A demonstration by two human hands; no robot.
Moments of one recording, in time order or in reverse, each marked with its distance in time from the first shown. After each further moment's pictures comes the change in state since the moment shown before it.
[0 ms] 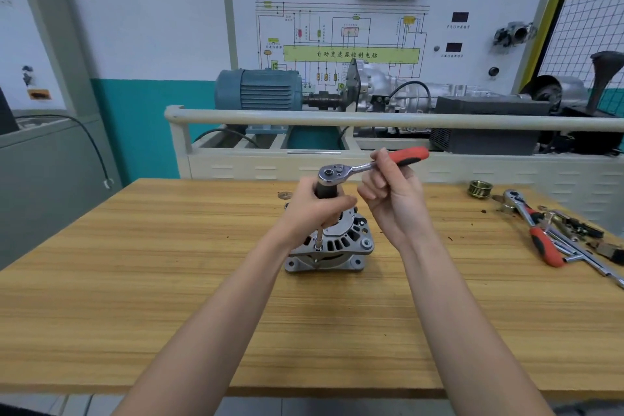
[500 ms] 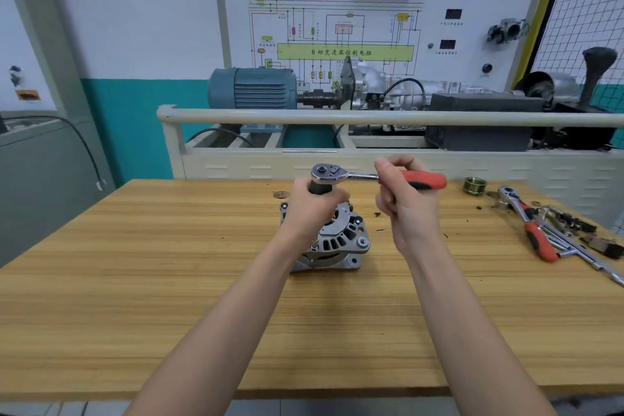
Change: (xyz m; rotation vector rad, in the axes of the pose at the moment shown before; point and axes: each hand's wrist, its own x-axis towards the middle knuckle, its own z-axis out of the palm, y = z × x) left_hand 0.004 -0.005 0.014 -0.077 0.224 -0.076; right_hand -0.014 -0.006 -0.011 -0.357 0.148 -0.216
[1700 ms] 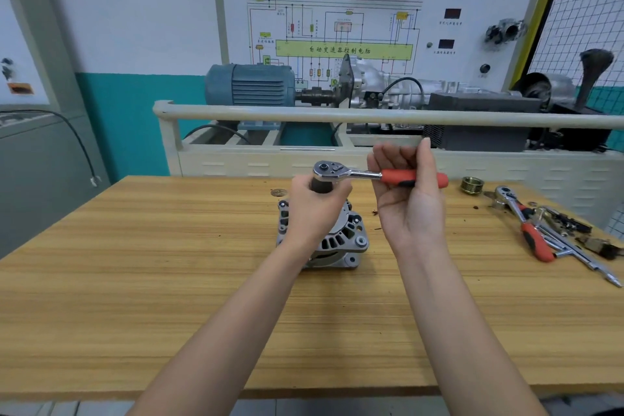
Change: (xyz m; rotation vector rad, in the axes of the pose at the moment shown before) left_hand -0.001 -0.006 0.013 0.056 0.200 0.194; right_hand -0.002 -0.011 0.018 0.570 0.034 0.089
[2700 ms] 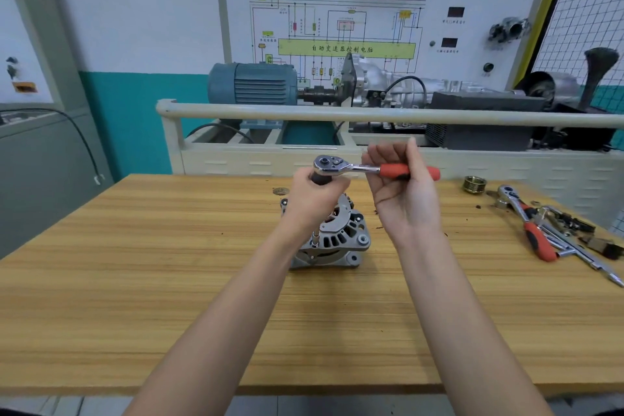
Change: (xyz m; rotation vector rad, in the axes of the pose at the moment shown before) left_hand 0.011 0.001 -0.010 -0.058 -0.152 -0.110; right_hand 0.009 0.001 0.004 0.027 0.109 0.121
